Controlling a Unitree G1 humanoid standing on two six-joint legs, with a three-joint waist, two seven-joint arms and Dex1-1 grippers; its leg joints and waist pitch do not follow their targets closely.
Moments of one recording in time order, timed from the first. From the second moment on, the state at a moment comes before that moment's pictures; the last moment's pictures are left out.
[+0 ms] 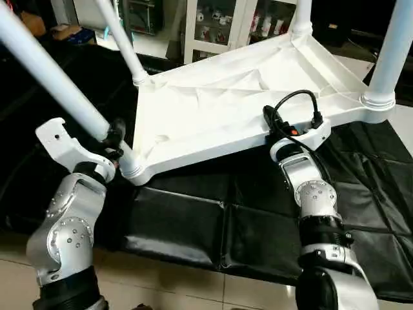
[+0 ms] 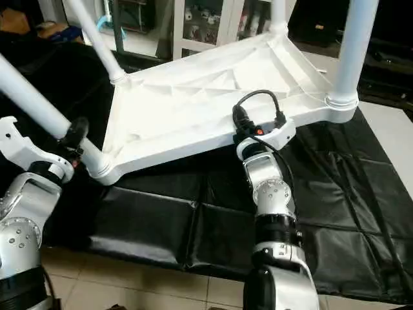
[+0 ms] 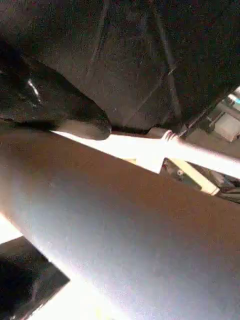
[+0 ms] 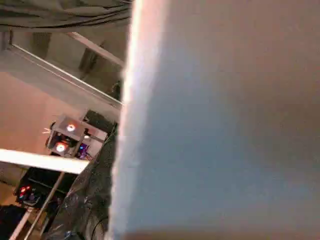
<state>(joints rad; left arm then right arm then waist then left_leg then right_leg) -0.29 0.03 0.43 -0.26 -0.58 0.63 0.03 -0.66 0.06 -0.42 0.56 0.89 0.26 0.10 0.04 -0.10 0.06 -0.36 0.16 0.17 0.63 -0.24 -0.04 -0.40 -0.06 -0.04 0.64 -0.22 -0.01</state>
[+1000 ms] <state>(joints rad) -0.11 0.14 0.39 -0.32 -0.51 0.65 -0.02 -0.98 -0.26 -0.38 0.71 0.54 0.00 -0.02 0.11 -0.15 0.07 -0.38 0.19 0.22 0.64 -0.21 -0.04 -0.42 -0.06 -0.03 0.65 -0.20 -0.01</state>
